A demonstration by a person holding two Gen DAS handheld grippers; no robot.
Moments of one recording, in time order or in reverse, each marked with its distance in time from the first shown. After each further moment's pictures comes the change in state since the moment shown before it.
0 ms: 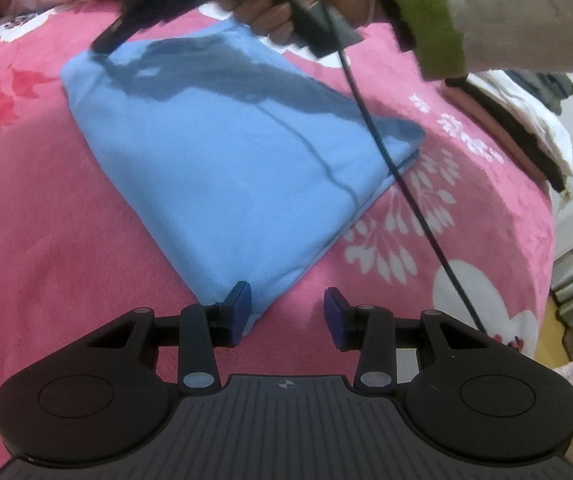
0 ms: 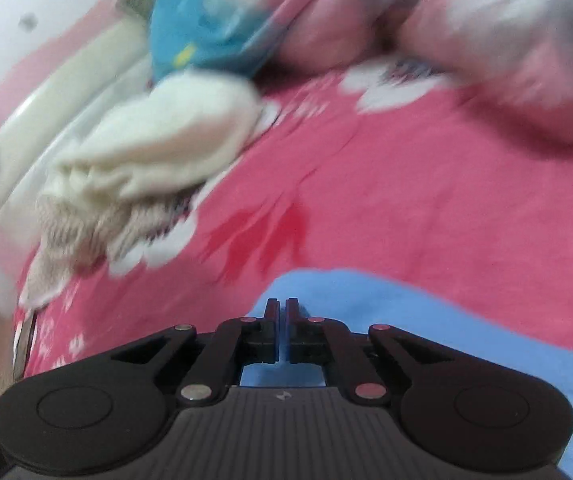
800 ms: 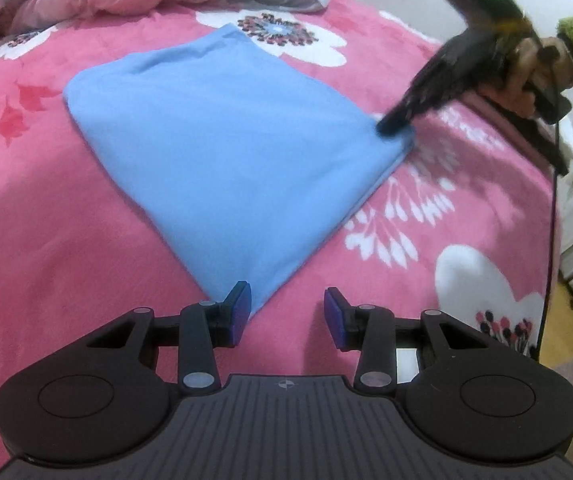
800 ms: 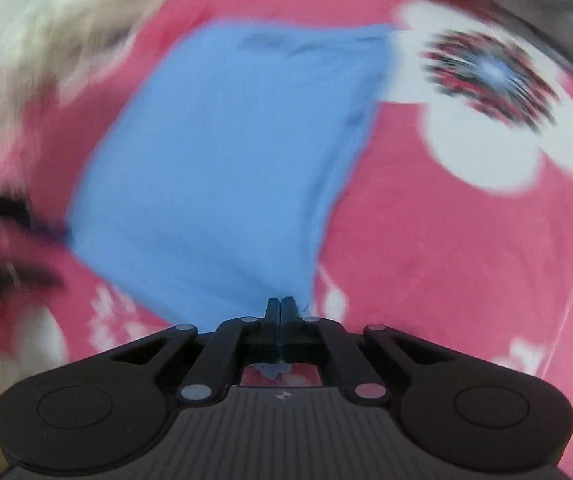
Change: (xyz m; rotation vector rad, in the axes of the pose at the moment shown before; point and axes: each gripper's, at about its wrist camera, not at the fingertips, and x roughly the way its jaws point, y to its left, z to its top) left arm -0.012 -0.012 -0.007 0.042 0.008 0.072; right arm -0.192 0.020 -0.182 0.094 0.196 -0.367
